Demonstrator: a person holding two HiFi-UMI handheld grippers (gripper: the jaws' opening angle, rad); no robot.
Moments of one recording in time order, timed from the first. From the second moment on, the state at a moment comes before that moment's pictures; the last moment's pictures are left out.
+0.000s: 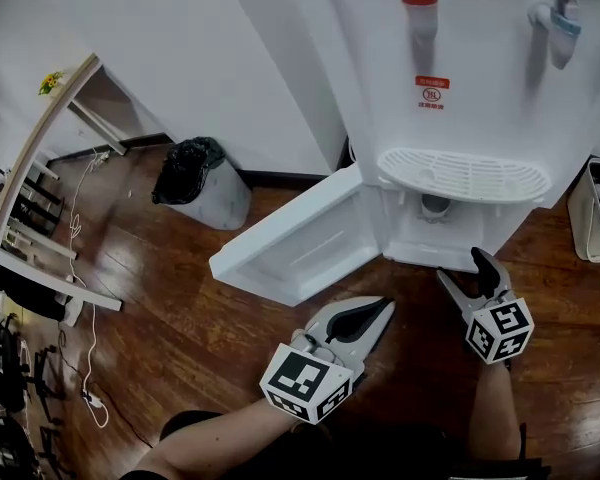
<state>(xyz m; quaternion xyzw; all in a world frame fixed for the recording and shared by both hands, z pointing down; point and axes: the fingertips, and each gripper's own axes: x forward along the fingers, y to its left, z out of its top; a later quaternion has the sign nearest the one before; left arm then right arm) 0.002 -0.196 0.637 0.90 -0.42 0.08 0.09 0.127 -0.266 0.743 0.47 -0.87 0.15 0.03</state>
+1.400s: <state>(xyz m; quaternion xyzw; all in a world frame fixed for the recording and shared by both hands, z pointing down) -0.036 -0.200 0.700 0.87 -0.44 0.14 0.16 0.101 -0.416 0.870 0.55 -0.81 0.18 0.07</state>
